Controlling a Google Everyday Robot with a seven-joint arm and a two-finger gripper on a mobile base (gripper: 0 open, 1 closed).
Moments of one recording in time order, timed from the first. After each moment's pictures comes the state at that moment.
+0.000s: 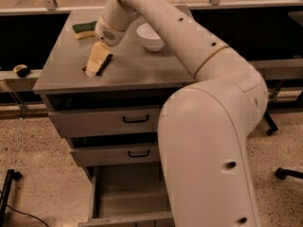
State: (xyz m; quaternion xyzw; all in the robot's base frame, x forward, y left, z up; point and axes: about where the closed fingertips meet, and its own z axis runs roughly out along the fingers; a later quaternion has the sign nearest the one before) arm 0.722 0.171 0.867 -0.66 0.68 0.16 0.26
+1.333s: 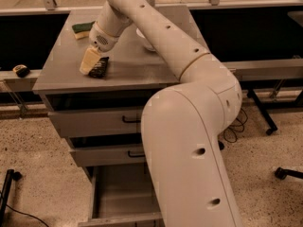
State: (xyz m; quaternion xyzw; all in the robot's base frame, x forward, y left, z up) arm 0.728 0.202 0.838 -0.65 0.69 0.21 0.23
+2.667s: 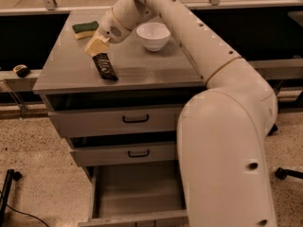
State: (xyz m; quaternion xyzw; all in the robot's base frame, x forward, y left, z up) arm 0.707 0.177 0.897 -0.65 0.63 0.27 0.32
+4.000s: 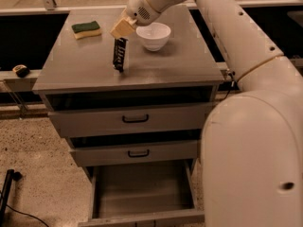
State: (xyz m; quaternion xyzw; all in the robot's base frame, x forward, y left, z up) arm 0.721 0.092 0.947 -0.62 0.66 0.22 0.36
